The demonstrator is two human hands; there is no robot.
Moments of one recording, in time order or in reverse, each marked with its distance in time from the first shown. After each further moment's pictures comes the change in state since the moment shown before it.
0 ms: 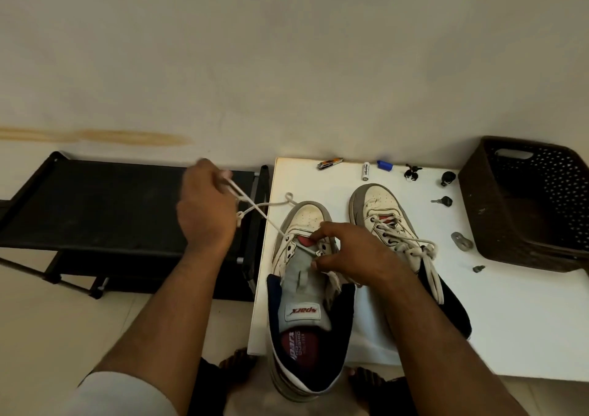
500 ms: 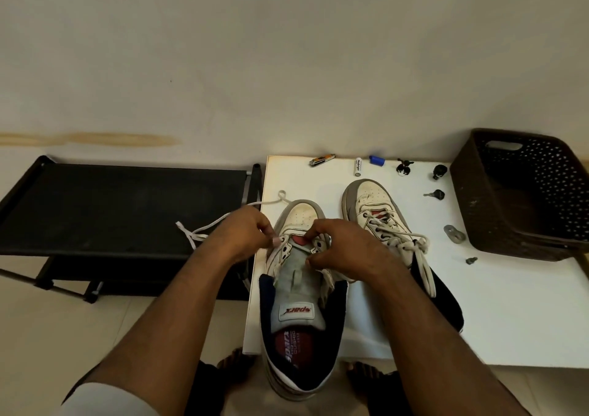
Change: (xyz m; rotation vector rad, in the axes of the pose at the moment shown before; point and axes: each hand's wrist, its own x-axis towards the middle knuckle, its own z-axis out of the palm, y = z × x) left_hand -0.017 0.001 0.018 0.201 -1.036 -0.076; right_hand -0.002 -0.005 -0.001 -0.071 -0.006 -0.006
